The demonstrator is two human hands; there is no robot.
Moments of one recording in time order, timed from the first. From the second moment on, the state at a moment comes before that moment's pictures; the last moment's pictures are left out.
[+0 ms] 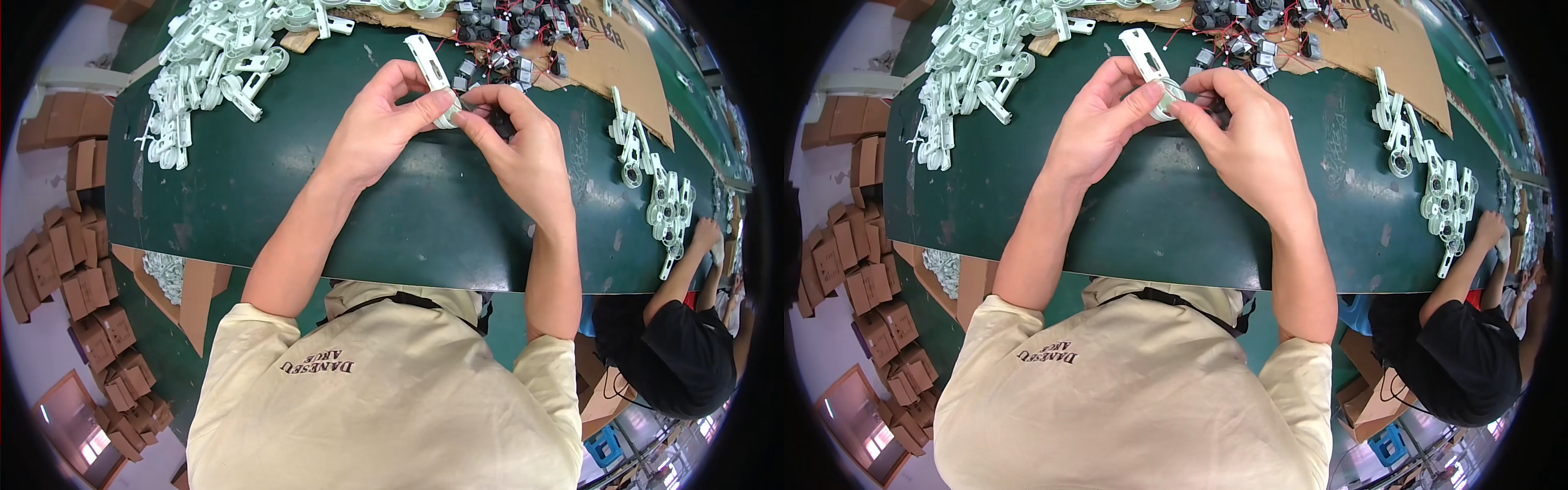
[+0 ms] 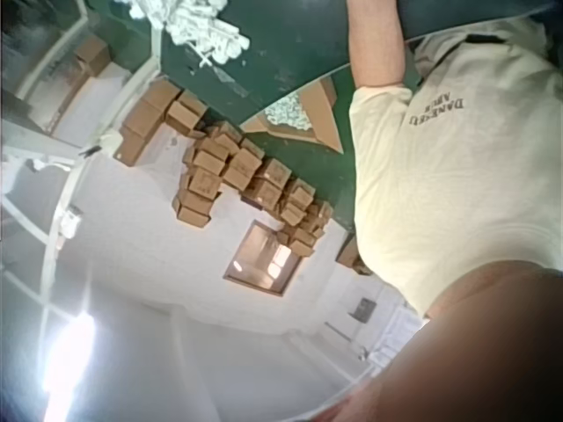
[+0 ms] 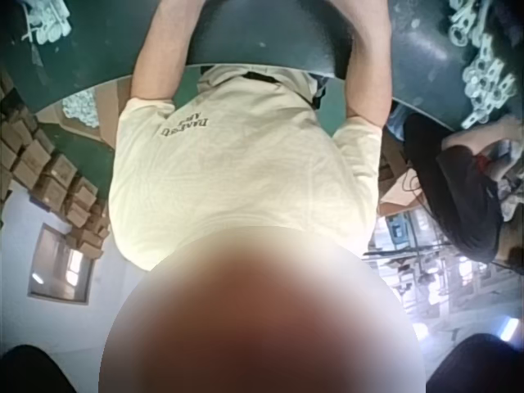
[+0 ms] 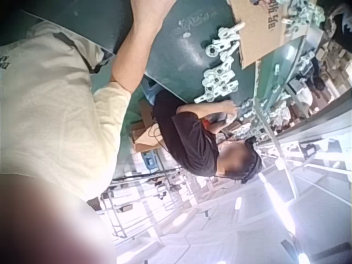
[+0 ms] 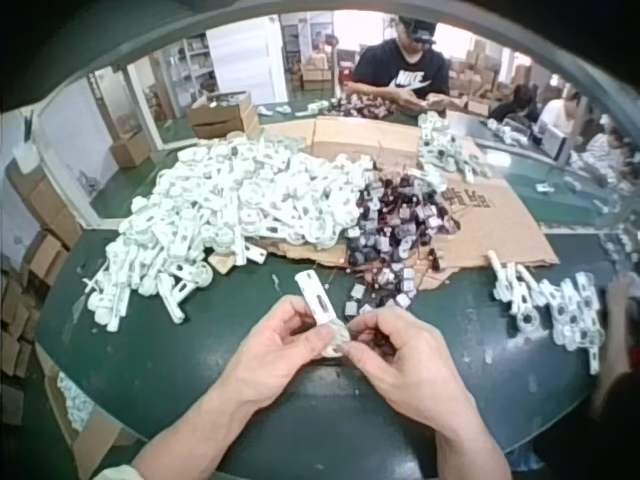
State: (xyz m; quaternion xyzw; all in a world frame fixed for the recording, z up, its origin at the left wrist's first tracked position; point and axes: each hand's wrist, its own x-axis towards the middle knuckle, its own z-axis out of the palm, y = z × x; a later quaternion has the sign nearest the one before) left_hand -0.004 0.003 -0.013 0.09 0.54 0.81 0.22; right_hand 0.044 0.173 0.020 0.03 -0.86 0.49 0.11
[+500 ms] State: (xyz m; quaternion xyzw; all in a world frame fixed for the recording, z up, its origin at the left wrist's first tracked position) left_hand -0.003 0.016 -0.010 0.14 0.58 0.78 0.20; right_hand 0.039 0.178 0.014 0.05 -0.87 0.45 0.18
